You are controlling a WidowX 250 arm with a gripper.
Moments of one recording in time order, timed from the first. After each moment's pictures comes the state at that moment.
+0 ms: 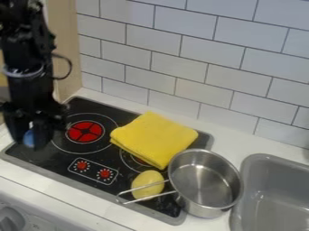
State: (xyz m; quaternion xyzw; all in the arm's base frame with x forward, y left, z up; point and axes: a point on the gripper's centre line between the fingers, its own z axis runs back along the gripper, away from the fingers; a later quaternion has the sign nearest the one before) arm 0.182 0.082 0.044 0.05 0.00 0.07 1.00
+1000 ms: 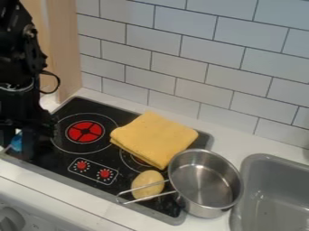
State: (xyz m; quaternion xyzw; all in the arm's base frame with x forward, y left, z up) arm 0.194 0.114 0.018 0.09 0.00 0.12 0.99
